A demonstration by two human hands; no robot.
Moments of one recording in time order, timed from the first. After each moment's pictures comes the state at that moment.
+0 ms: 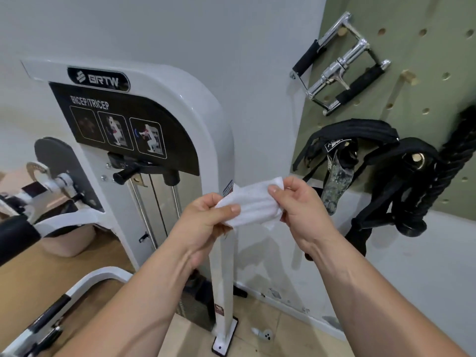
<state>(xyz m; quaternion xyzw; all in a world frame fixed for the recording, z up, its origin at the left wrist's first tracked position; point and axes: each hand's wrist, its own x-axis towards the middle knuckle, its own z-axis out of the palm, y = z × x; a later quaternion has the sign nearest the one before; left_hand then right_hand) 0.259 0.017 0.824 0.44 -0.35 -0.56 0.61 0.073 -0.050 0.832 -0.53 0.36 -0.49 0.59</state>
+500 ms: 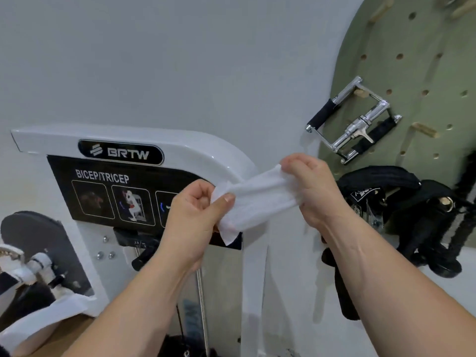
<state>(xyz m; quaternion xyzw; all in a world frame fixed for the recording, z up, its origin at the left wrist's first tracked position) 0.393 -0.063 0.913 0.38 -0.49 -0.41 0.67 0.199 -0.128 0.951 -0.58 0.37 -0.59 0.43</state>
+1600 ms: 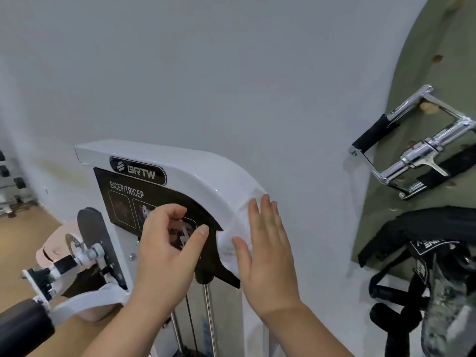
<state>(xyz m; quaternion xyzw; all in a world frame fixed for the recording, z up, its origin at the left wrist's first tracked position) 0.390 -0.062 0.898 0.62 -0.49 0.02 0.61 0.245 -0.151 0.851 -0.81 0.35 -0.45 0.09</state>
